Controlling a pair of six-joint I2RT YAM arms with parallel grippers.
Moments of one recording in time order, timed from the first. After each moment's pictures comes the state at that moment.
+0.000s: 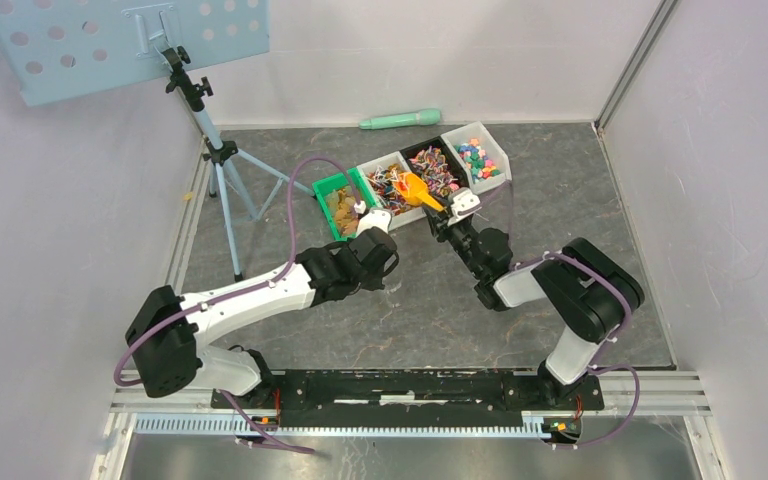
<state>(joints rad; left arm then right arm) -0.97 1.35 0.95 -0.51 -0.42 -0.56 0.60 1.73 0.52 1.36 0.05 -0.10</state>
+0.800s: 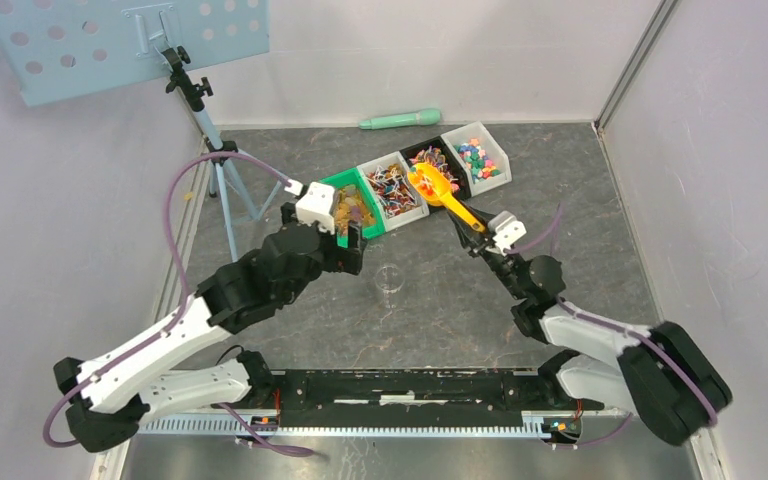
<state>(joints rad) -0.97 0.92 1.01 -0.52 -0.52 -0.34 0.56 1.19 0.29 1.25 -0.10 -0.20</state>
